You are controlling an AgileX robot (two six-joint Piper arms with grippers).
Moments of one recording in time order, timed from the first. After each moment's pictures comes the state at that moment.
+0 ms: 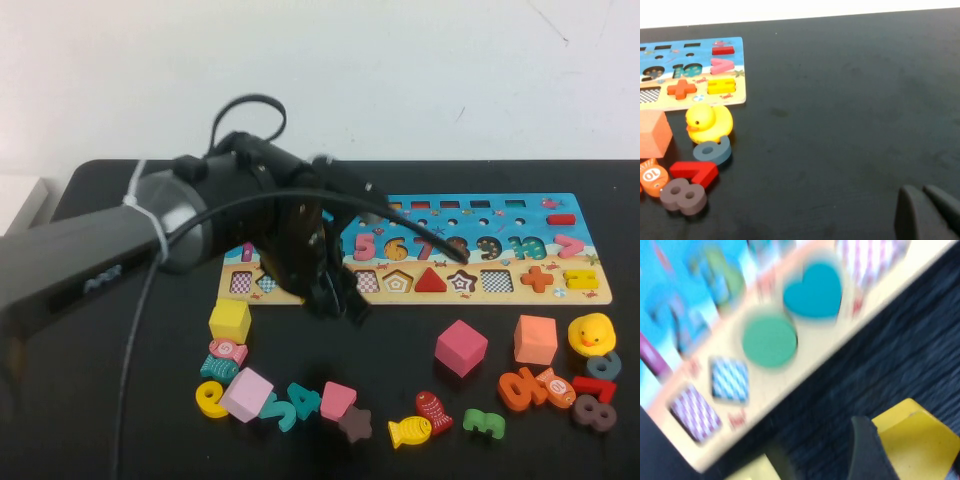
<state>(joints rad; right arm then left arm) -0.10 -0.01 0.02 -0.23 0.41 0.25 -0.60 1.94 -1.53 0.08 0.81 0.06</state>
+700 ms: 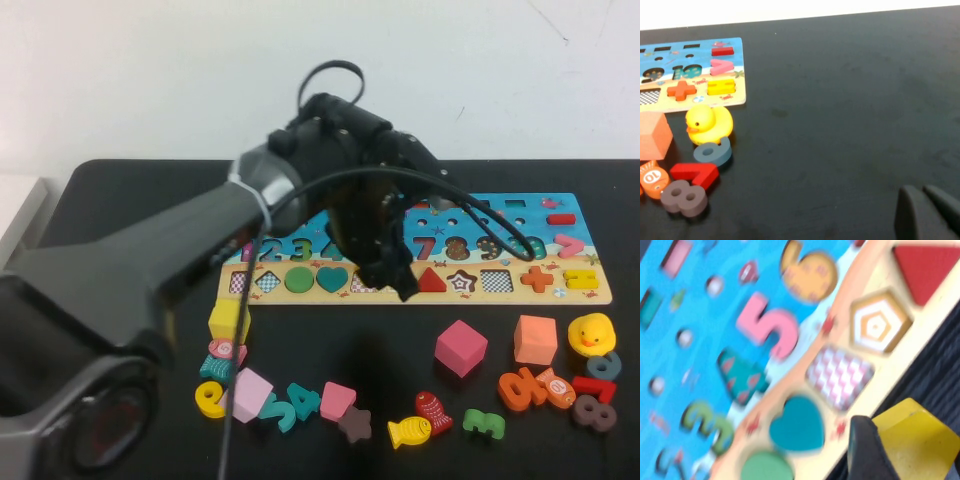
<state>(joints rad) -0.10 -0.01 0.02 -0.23 0.41 0.26 -0.65 2.20 -1.98 0.07 1.02 0.29</state>
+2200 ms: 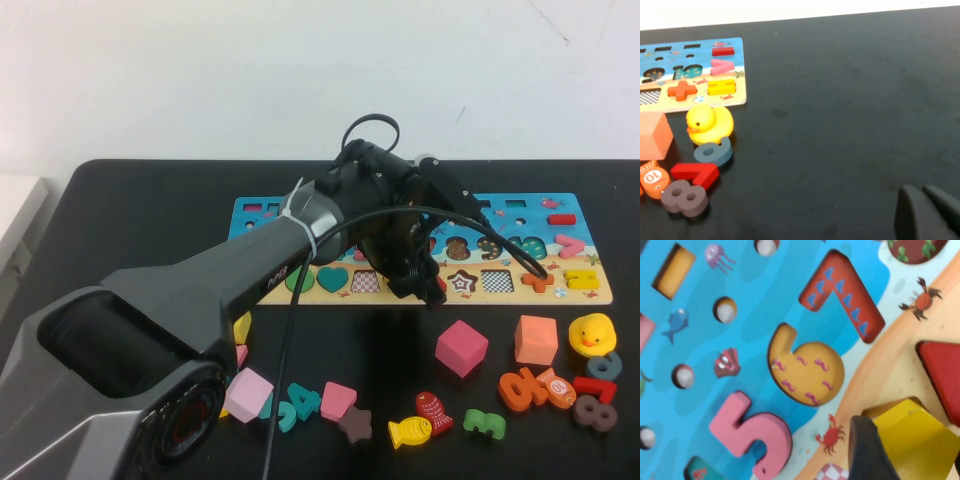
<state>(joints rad) -0.10 -0.01 0.02 -0.23 0.41 0.26 -0.67 2.39 -2.12 0.07 0.89 0.25</state>
